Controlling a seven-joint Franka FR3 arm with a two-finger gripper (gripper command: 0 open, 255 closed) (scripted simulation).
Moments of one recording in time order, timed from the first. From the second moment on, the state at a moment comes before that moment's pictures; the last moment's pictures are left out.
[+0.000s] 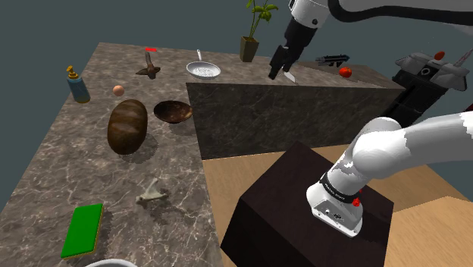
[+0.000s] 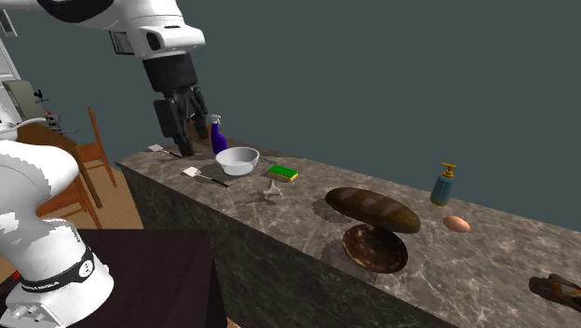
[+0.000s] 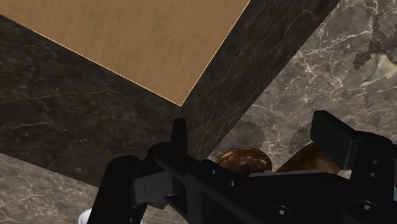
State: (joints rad) arm 0.02 -0.75 0.11 -2.44 0.03 1.84 0.06
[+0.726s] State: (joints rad) arm 0.09 -0.54 0.30 -2.51 0.12 2.10 0.25
